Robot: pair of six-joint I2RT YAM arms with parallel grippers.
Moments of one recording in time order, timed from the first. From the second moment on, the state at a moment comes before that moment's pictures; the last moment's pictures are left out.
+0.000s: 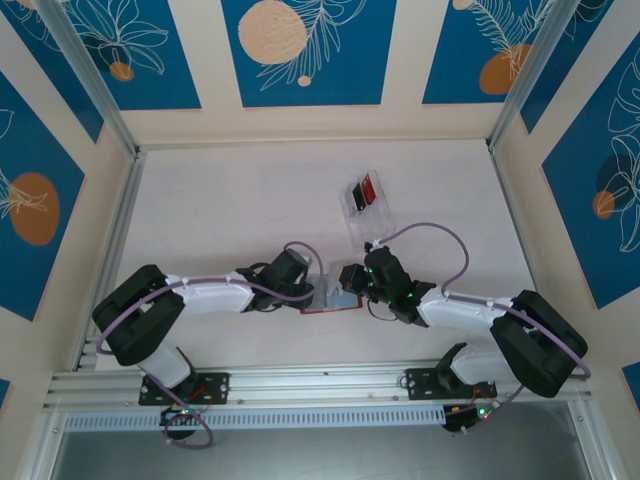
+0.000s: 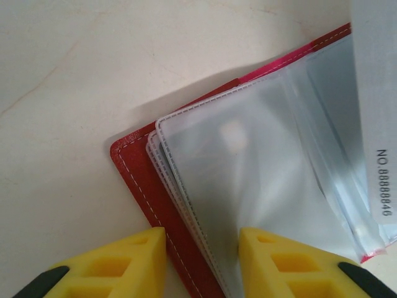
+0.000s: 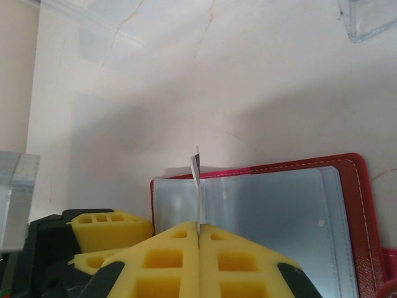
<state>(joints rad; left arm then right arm) -0.87 1.58 0.72 -0.14 -0.01 -0.52 0.74 1.30 0.43 0.22 -0.03 0.98</state>
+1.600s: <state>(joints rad) -0.87 1.58 0.72 -0.14 -0.01 -0.53 0.84 1.36 0.31 0.39 0.04 1.20</state>
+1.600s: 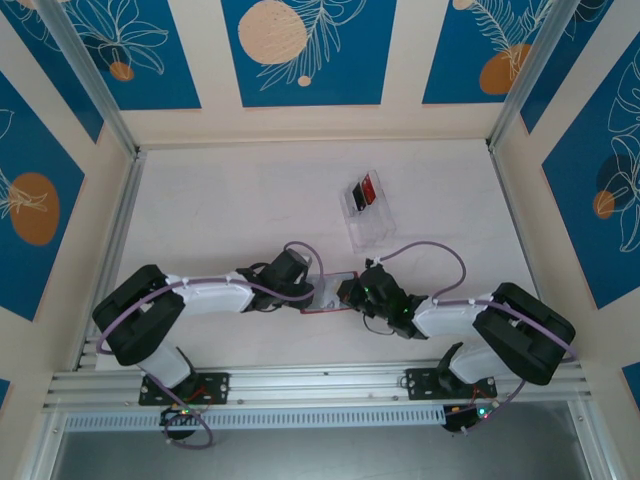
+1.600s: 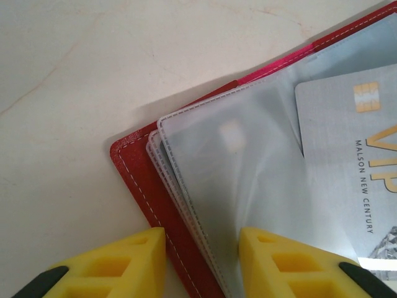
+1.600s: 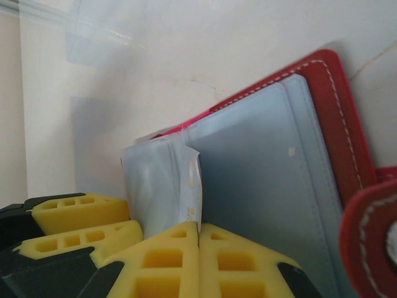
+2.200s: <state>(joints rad) -0.87 1.59 0.72 -0.13 -0.01 -0.53 0.84 1.42 0.32 0.41 0.03 1.20</state>
